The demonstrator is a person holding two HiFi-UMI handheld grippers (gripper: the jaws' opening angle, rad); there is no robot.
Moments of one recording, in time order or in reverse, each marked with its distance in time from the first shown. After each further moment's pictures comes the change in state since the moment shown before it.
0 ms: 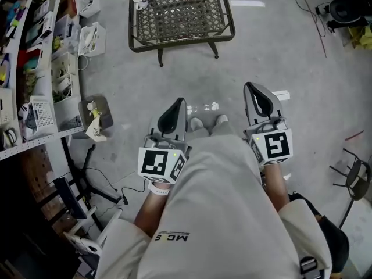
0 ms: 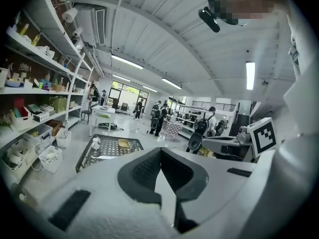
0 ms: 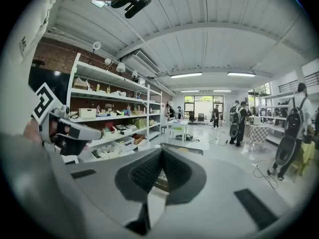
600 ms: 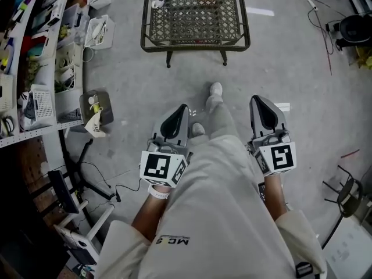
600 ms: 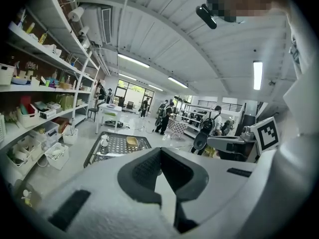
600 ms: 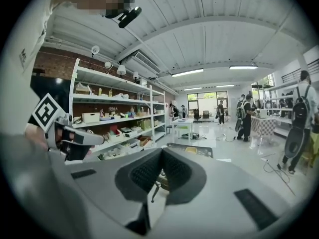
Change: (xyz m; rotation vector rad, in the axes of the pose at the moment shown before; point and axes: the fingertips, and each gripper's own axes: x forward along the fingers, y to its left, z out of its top) left arm 0.001 0.051 -0.004 -0.032 0.015 0.055; right arm 0.038 0.018 0.004 0.077 -0.007 0.055
